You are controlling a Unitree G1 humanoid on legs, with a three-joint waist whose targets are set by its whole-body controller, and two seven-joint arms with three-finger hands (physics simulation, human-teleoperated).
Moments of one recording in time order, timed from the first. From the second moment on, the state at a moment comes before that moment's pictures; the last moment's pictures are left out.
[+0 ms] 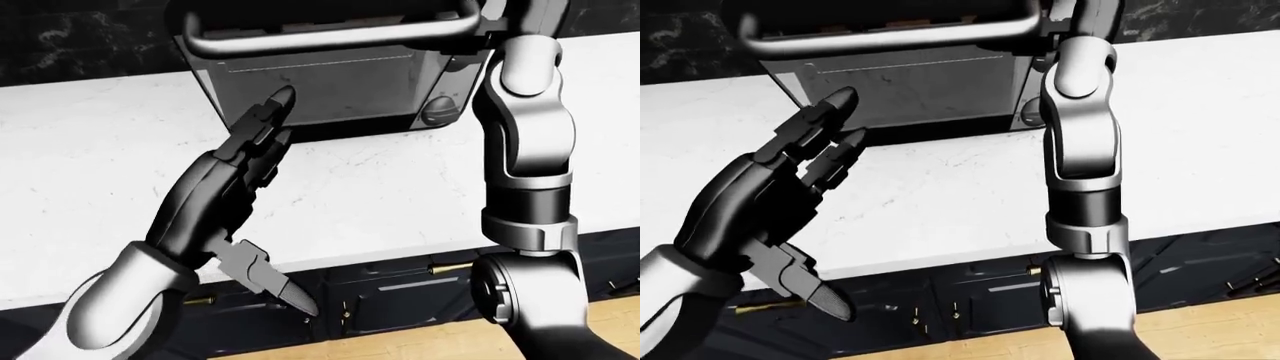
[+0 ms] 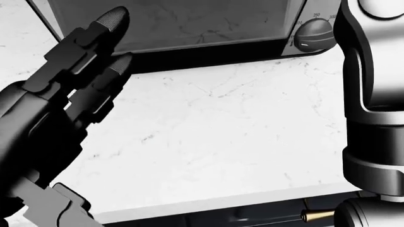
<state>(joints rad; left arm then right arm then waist) -0.42 0.45 0.19 -1.03 -0.77 1.13 0.04 -1.10 -0.29 -0.12 0.14 -0.09 0.49 -0.33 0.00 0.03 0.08</state>
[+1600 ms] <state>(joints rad) -0.75 0.24 0.07 -0.54 -0.07 1.11 -0.56 -1.10 -0.31 -0.14 0.14 -0.07 0.52 -0.35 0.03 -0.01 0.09</state>
